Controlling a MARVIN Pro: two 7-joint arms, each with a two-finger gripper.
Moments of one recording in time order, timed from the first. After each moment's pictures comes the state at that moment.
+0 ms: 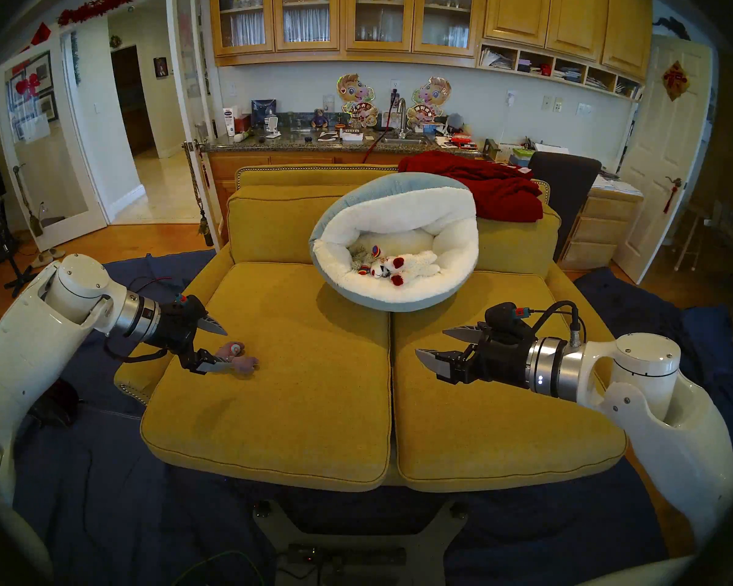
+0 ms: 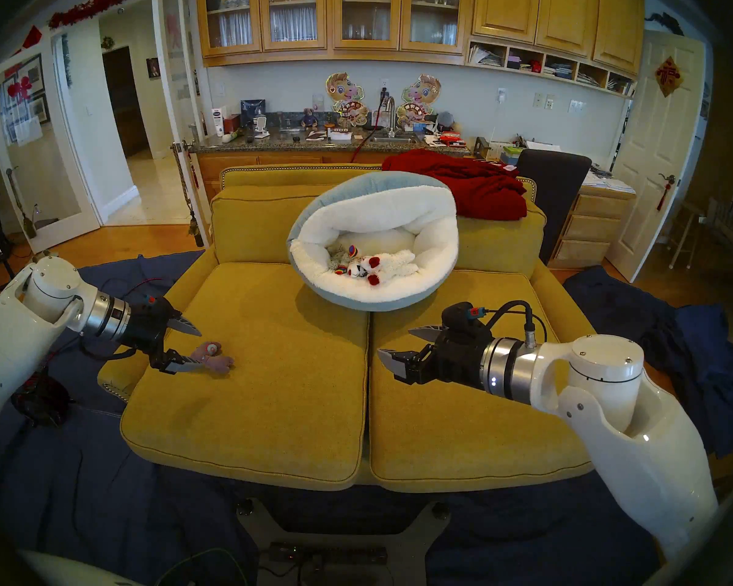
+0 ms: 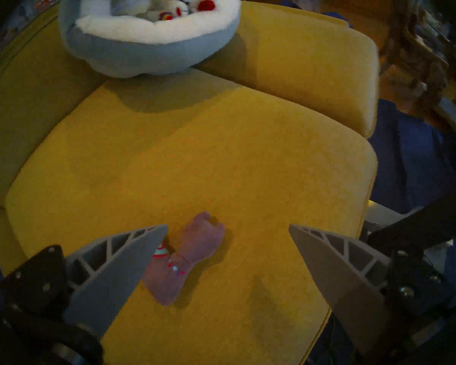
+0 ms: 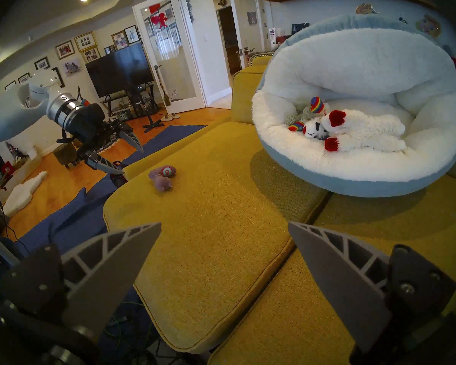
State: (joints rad) left arm 1.34 -0.54 -1.39 -1.47 -0.22 0.38 -1.15; right arm -1.95 -0.74 1.67 -2.24 0.85 0.62 0.37
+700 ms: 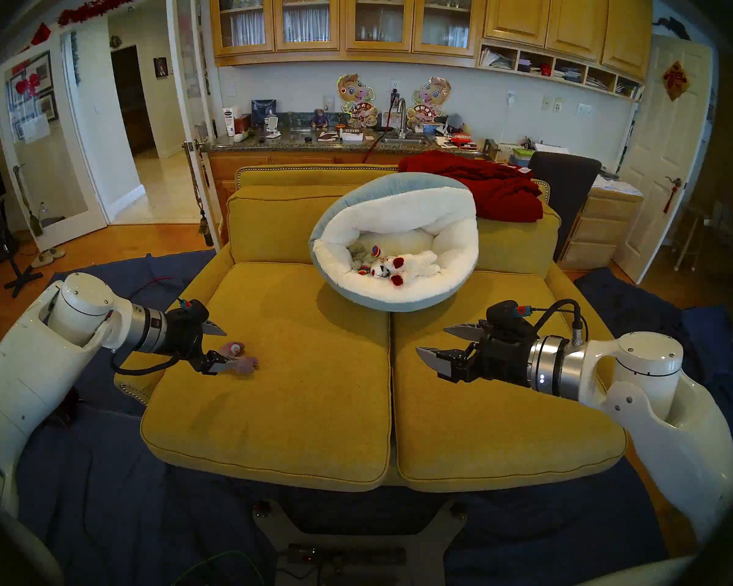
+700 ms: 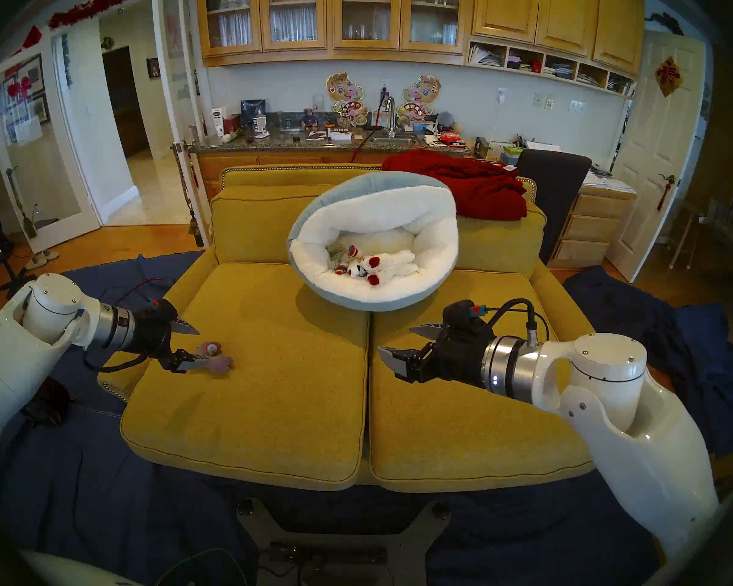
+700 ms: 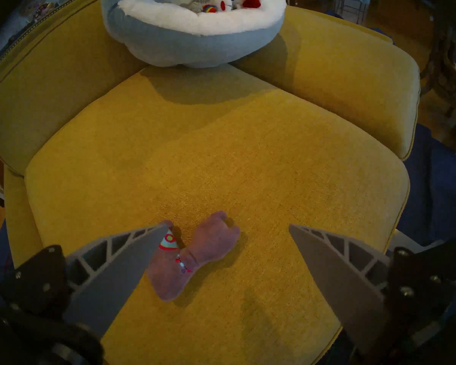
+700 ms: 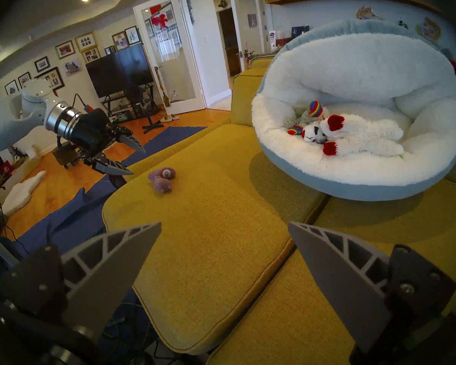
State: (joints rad) left arm 1.43 -0.59 -1.42 -1.51 -0.25 0.44 -1.00; right arm -1.96 -0.74 1.68 -2.24 0.85 0.62 0.37
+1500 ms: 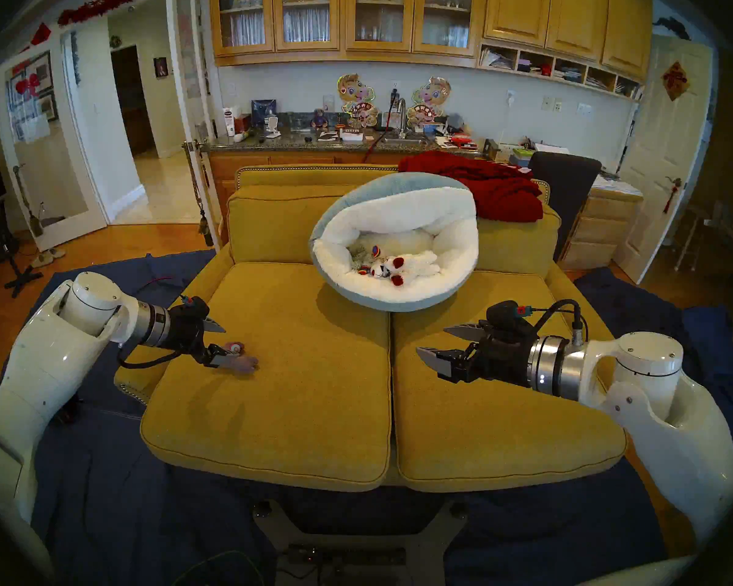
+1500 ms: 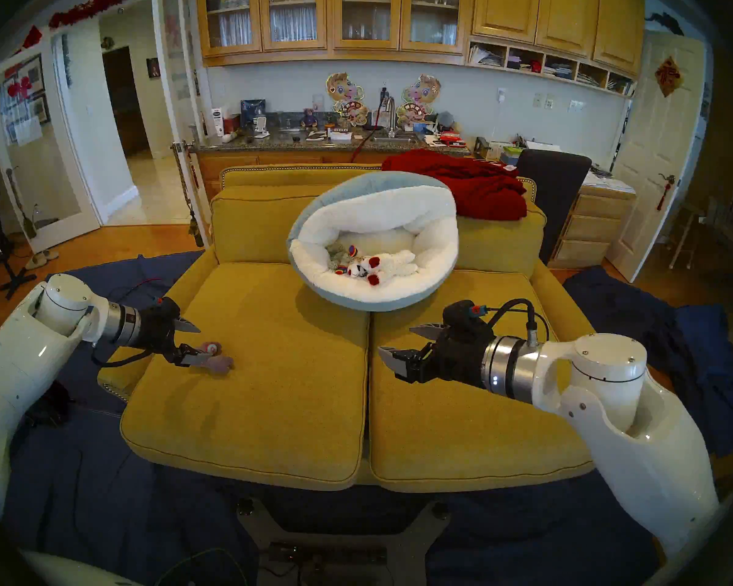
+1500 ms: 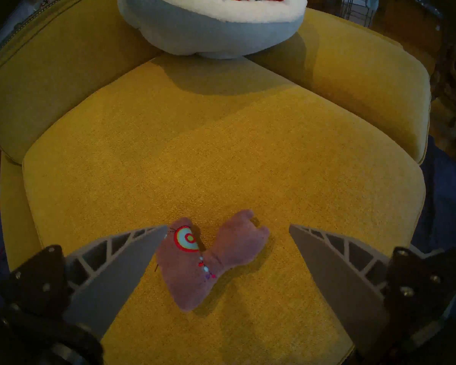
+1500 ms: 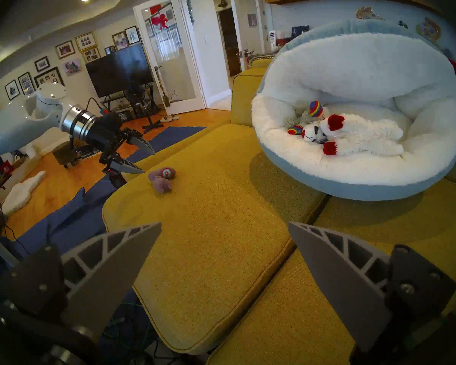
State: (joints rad) left arm 1.25 -0.67 -1.35 -1.30 -0.17 0.39 -1.09; right arm -1.96 -0.74 1.68 -2.24 0.85 0.62 0.37
